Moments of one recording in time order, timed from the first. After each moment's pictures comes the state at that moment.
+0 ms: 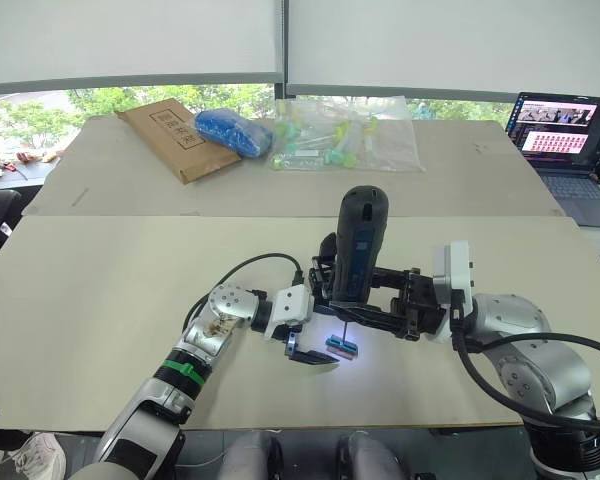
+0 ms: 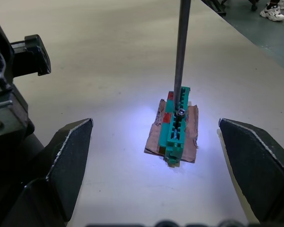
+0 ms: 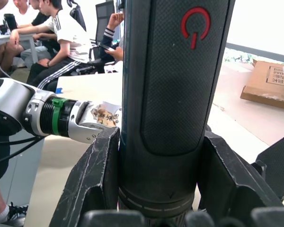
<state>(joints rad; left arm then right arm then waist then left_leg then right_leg) -0.55 0.33 -0.37 0.37 -0.12 -0.10 -1.30 -0.22 -0.58 -0.01 -0.52 0.64 0.40 0.95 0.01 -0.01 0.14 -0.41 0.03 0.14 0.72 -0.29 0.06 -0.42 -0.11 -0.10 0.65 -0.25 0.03</state>
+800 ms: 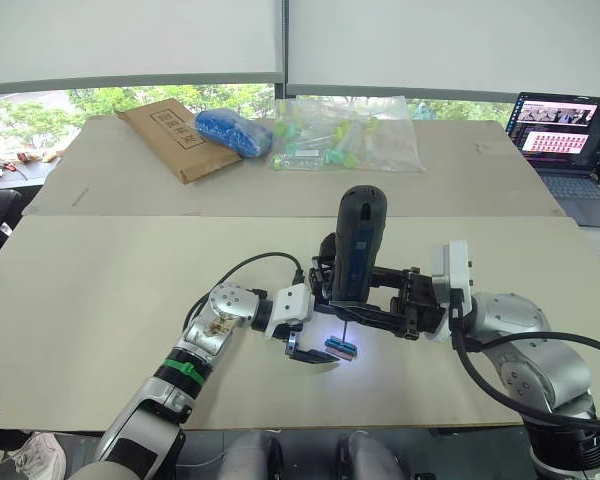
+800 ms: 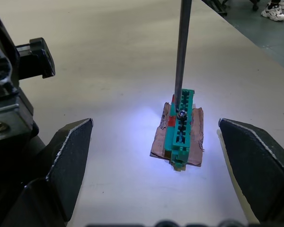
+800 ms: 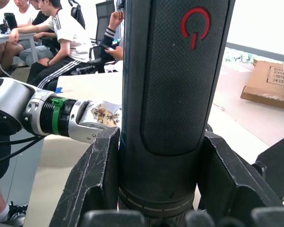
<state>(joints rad) -0.56 0.32 -0.37 0.37 -0.12 -0.10 -1.30 -0.23 -0.58 0.00 -0.51 0.63 0.40 0.95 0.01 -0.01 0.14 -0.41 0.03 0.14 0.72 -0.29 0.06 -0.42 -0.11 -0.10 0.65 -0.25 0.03</state>
